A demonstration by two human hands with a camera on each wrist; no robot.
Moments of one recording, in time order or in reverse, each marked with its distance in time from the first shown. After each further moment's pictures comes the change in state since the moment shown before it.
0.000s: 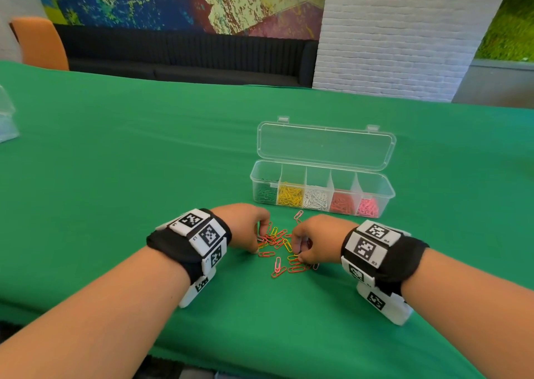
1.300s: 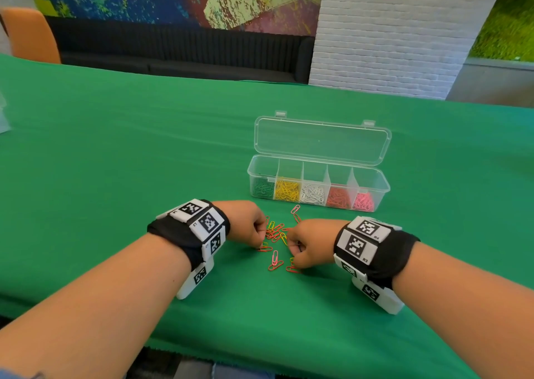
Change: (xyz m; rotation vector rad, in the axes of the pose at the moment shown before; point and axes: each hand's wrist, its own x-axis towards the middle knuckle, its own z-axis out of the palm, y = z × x) left_hand 0.002 0.000 0.000 0.001 -0.079 0.079; right_hand 0.002 -0.009 0.007 -0.082 -0.131 0.019
